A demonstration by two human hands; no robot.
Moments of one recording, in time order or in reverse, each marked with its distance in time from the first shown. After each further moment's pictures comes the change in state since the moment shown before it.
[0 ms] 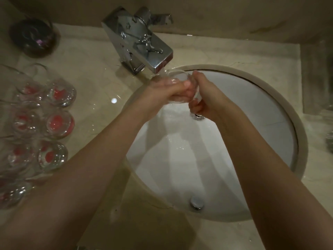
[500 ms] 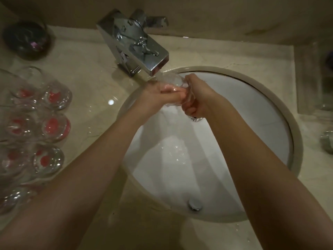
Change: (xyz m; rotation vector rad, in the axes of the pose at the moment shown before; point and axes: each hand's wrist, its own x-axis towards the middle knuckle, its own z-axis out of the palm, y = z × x) left_hand -0.011 0.002 0.001 0.117 0.072 0.060; right_hand 0.004 -0.008 0.009 -0.032 -0.005 0.178
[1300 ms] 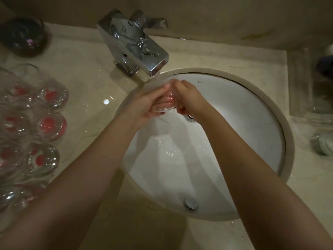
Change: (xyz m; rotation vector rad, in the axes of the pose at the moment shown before) left_hand -0.005 -0.006 -0.005 -0.267 0.139 -0.235; right_hand 0.000 0.014 0.008 -0.437 0.076 -0.367
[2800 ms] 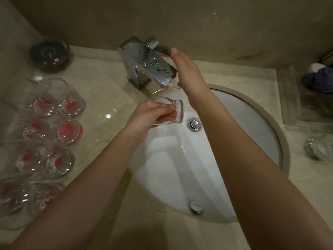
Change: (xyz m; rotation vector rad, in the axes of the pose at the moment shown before) left_hand -0.035 0.009 -0.008 0.125 0.013 0.026; right_hand -0.012 -0.076 0.010 0.112 0.183 -0.330
